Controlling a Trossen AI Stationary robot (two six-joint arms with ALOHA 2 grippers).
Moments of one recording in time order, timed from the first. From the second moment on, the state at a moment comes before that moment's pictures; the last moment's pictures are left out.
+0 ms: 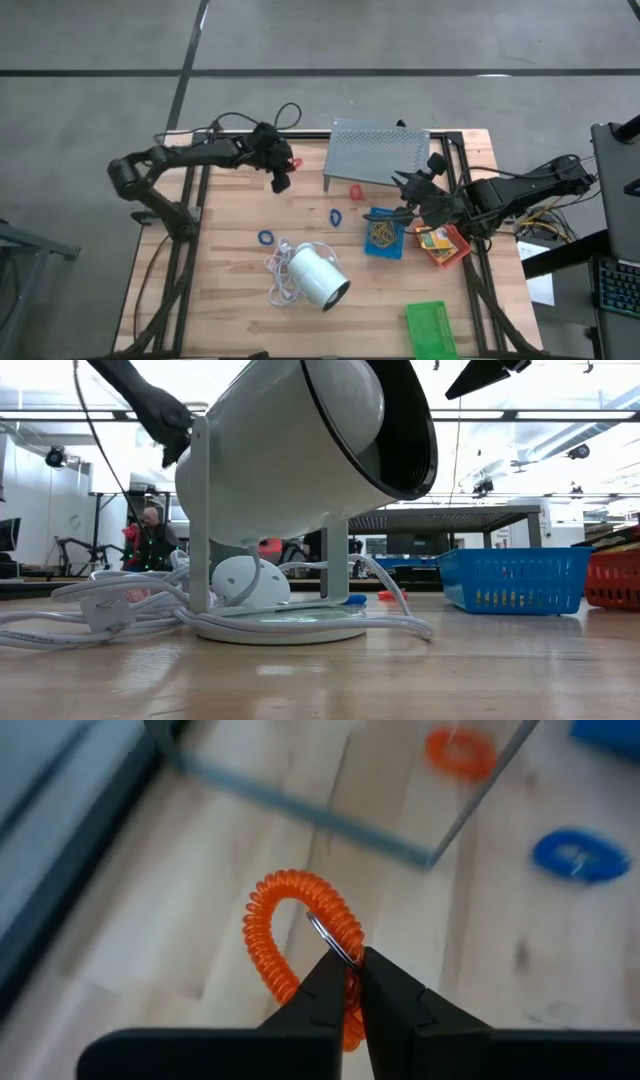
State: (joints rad) left arm 0.61 1.55 0.86 -0.19 0.24 0.26; right arm 0.30 1.07 1.03 -0.72 1.00 0.22
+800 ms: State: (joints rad) left arm 0.51 1.19 0.86 -0.05 1.13 0.39; right arm 0.30 1.07 0.98 -0.54 0.74 0.08
